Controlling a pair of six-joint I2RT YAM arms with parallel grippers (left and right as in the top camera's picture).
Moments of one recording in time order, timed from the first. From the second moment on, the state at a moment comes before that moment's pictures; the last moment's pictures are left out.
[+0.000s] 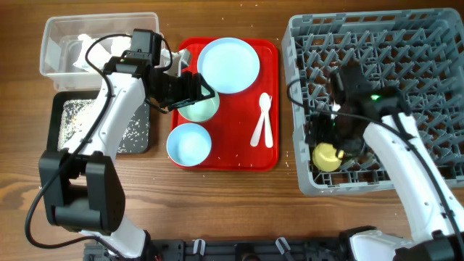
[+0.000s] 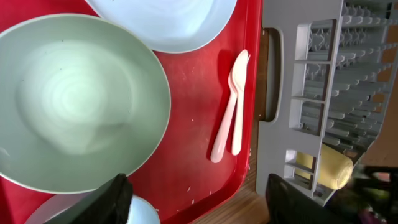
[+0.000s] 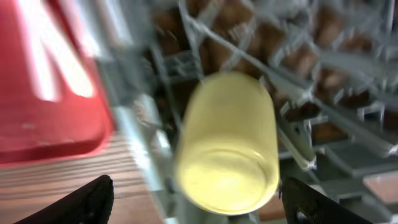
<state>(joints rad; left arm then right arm) -0.14 1.79 1.38 -0.86 0.63 -0.24 0.21 1.43 1.24 -1.27 -0.02 0.39</state>
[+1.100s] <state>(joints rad) 0.07 1.52 1.38 -0.93 0.27 -0.24 0.56 1.79 1.41 -0.52 -0.23 0.50</state>
